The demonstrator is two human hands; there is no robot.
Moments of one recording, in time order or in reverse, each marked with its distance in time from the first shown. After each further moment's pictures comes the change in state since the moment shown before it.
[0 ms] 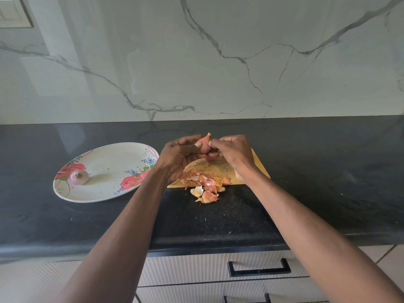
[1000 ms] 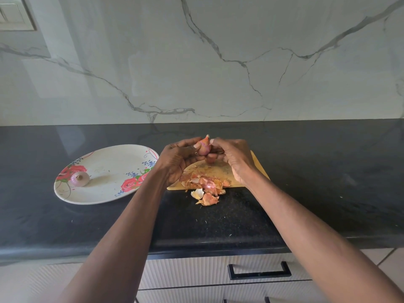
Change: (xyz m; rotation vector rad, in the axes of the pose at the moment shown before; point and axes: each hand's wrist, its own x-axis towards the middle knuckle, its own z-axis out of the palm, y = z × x) left_hand 0.002 0.001 -0.004 -0.011 0.005 -0.014; right_hand 0.002 0.004 0.000 0.243 -0.016 0.101
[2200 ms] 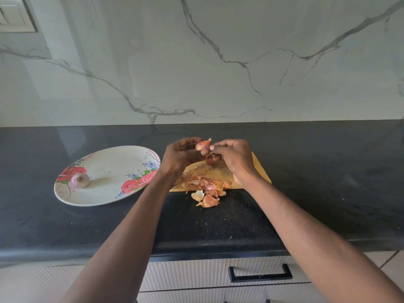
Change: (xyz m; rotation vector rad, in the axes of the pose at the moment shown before) left_hand 0.007 -0.011 0.000 0.247 0.056 0.173; right_hand 0.002 0.004 0.002 -0.184 0.045 -0.063
